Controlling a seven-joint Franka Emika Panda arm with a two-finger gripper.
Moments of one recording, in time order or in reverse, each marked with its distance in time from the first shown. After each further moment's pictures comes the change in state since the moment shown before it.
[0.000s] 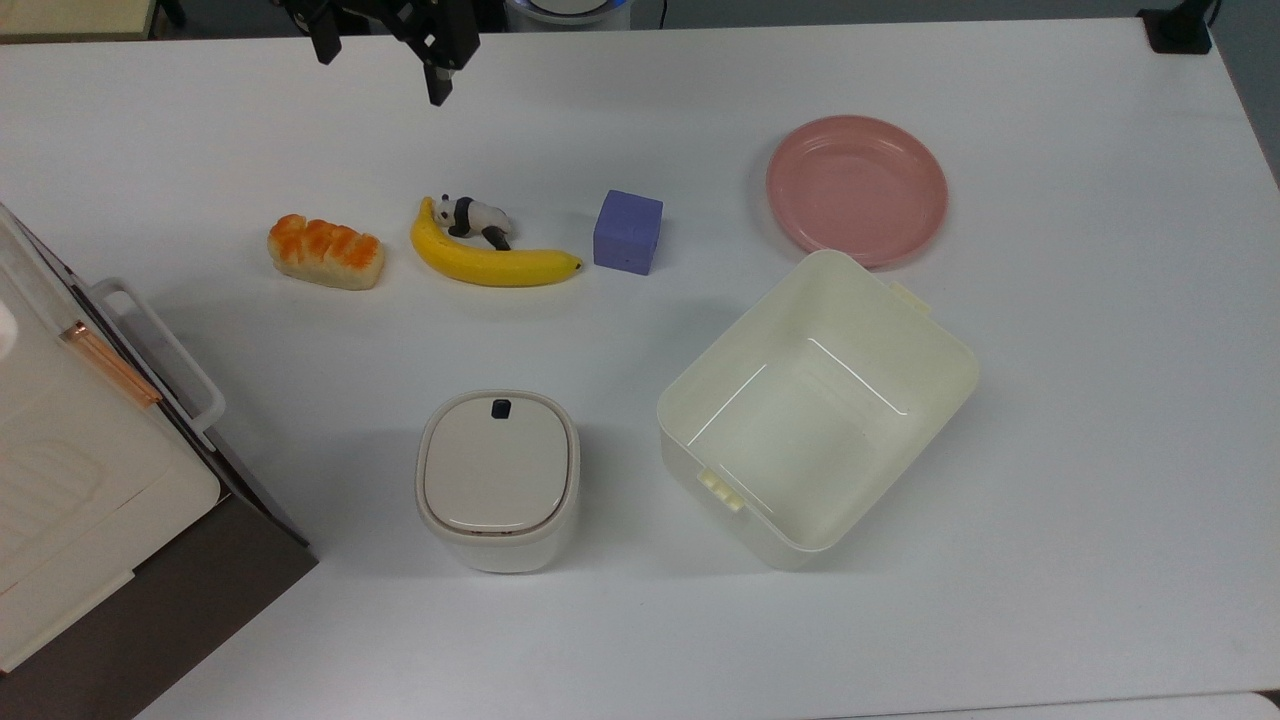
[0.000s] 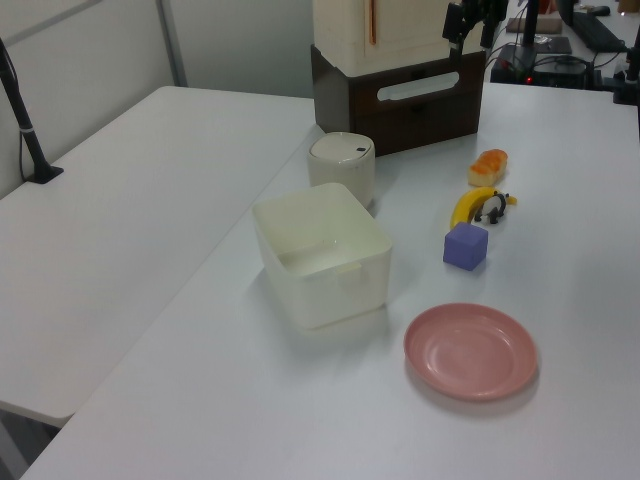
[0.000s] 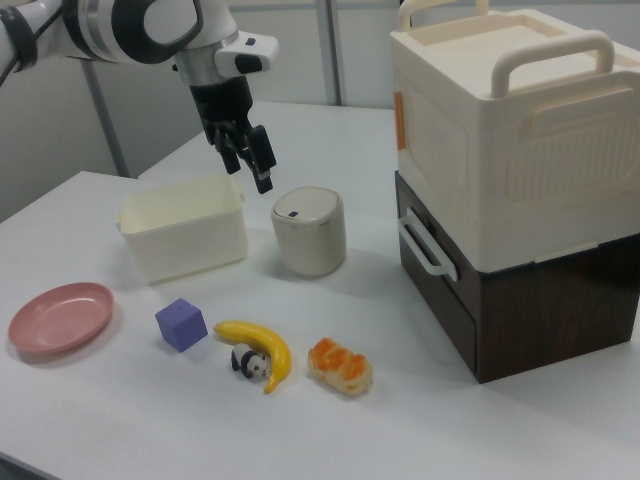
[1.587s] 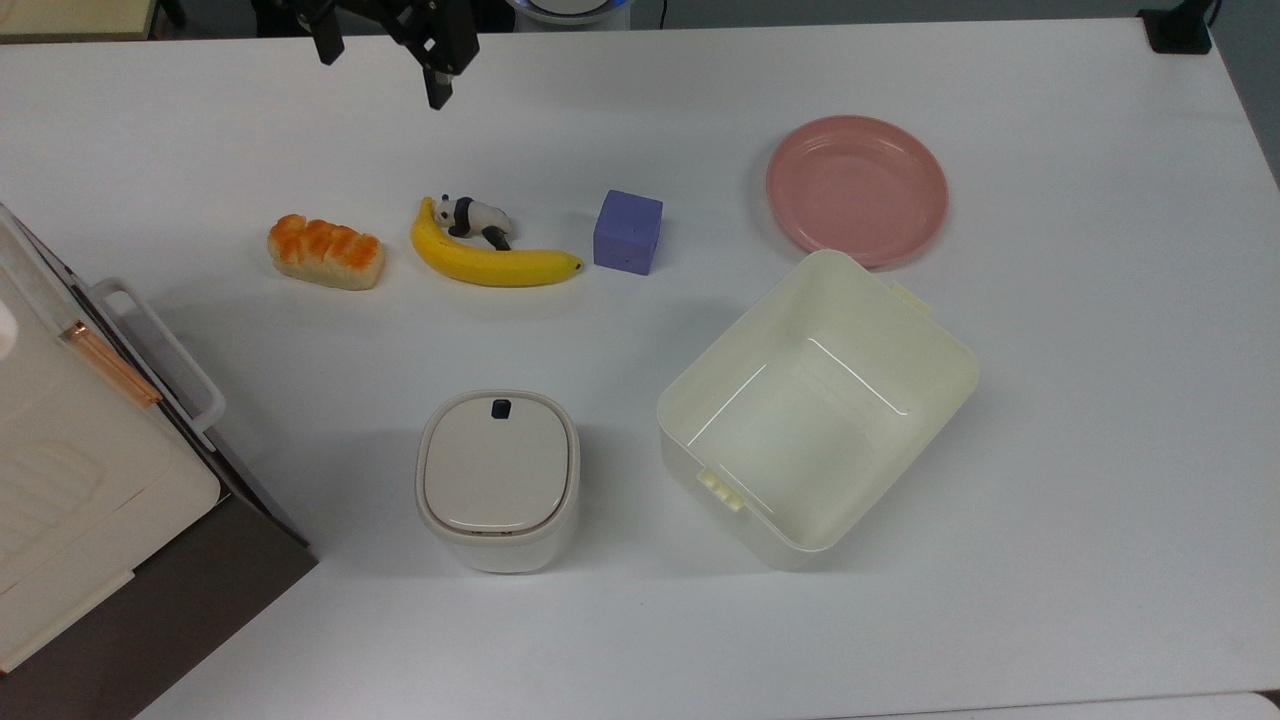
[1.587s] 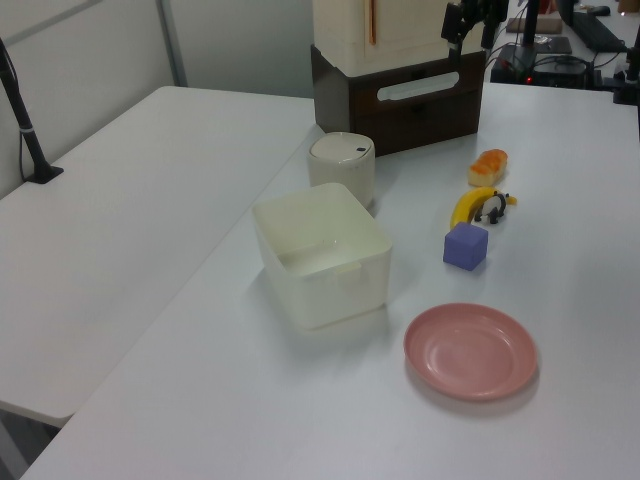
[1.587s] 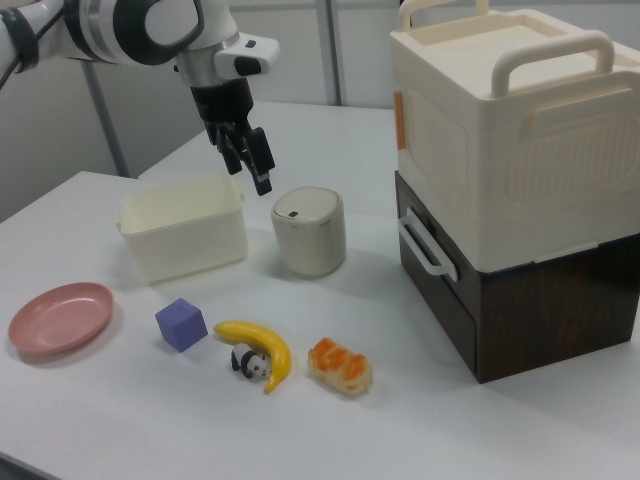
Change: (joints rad) arm 0.000 0.004 0.001 0.000 0.000 0.001 0.044
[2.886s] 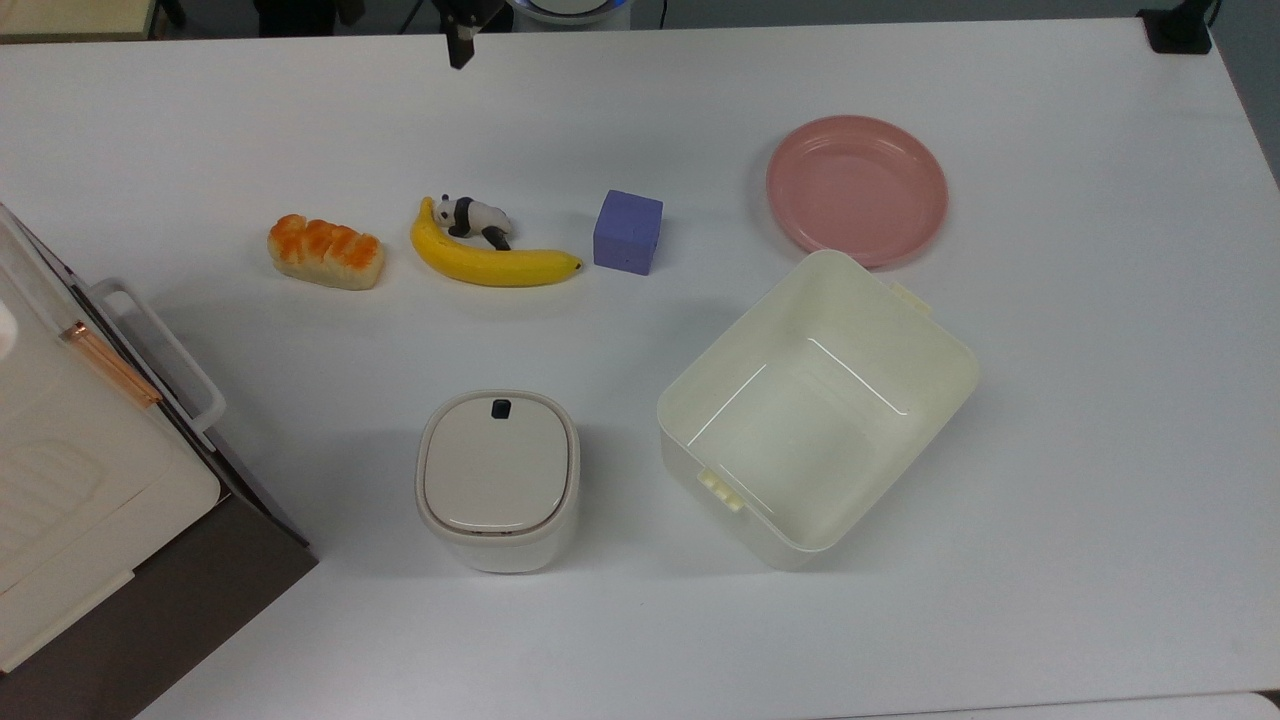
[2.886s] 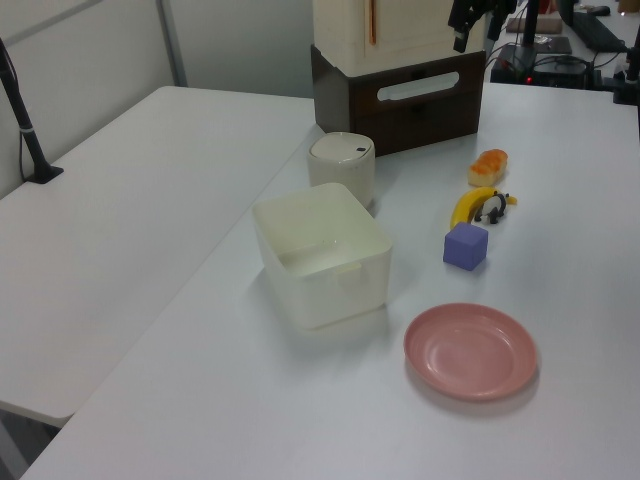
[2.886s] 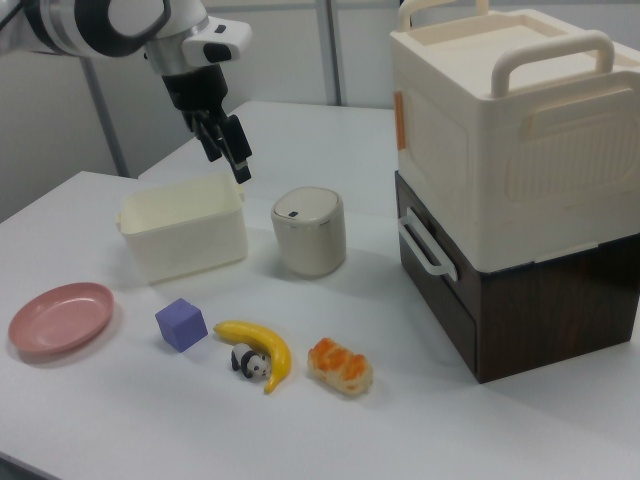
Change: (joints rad) arm 0.018 -0.101 0.014 -0.072 -0.004 0.027 0.033
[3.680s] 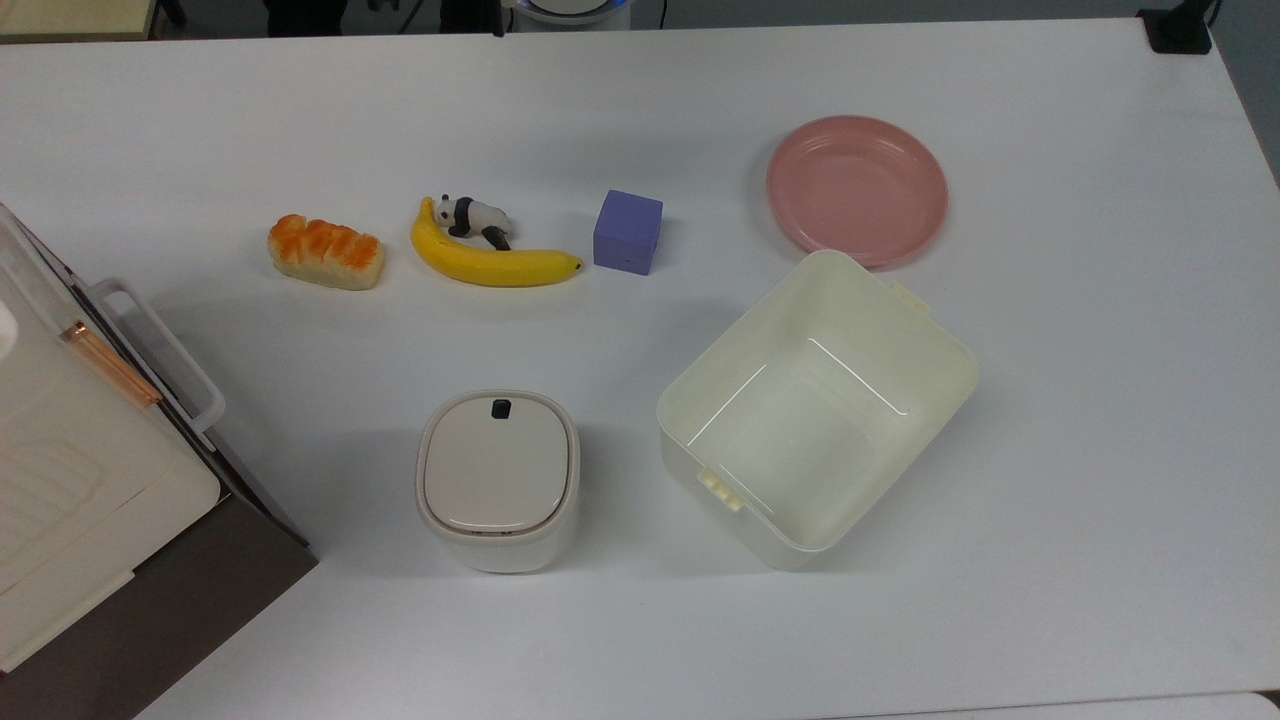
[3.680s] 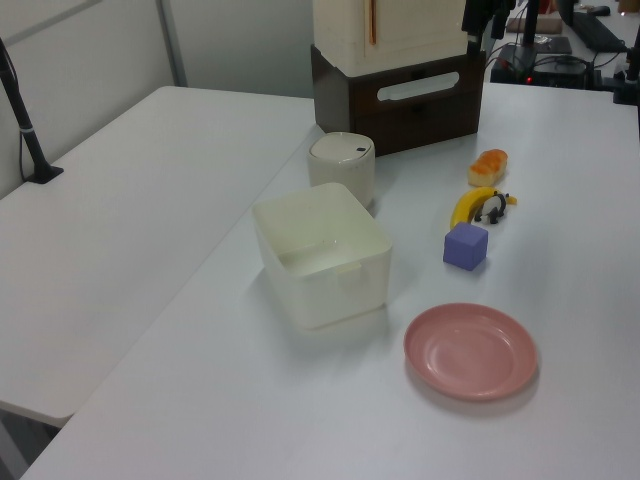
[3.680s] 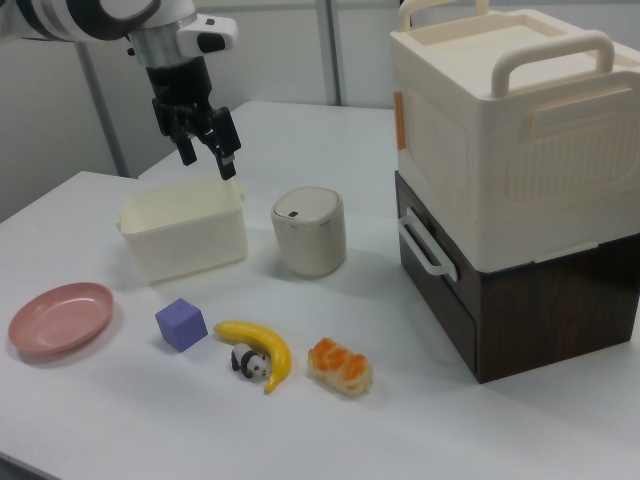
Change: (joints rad) arm 0.035 0.027 0.001 0.067 0.006 -0.129 -0.186
